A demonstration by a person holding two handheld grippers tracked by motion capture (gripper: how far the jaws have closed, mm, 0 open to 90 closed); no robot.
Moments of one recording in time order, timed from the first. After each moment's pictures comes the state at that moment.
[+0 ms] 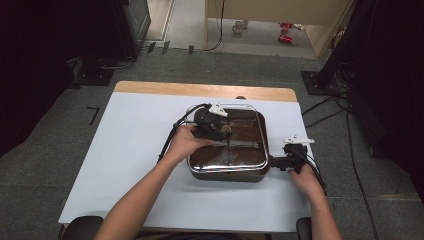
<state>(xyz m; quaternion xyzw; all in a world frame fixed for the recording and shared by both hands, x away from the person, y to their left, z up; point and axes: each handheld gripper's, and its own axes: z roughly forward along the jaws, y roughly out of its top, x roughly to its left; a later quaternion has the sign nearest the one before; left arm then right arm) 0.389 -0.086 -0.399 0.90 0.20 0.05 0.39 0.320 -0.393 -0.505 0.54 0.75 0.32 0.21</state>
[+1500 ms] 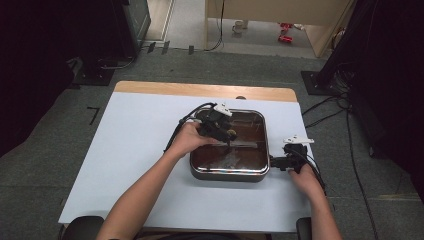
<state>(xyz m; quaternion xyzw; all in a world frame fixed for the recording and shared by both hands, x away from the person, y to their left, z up) 0.405 -0.092 -0.405 0.90 0.17 0.01 0.40 0.319 -0.392 -0.505 0.54 0.75 0.32 0.20</state>
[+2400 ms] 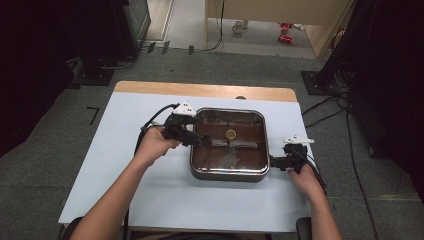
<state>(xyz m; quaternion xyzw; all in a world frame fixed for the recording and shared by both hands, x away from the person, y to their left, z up) 0.369 0.005 -0.384 0.86 0.25 0.08 0.43 0.319 -0.392 -0.505 0.54 0.75 0.32 0.20</state>
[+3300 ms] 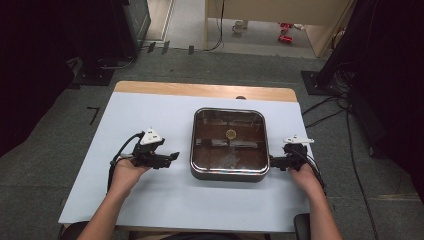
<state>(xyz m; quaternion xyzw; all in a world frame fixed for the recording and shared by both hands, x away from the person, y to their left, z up) 0.325 0.087 -0.455 0.83 0.36 0.14 0.41 0.320 -0.393 -0.505 0.54 0.76 0.32 0.20</state>
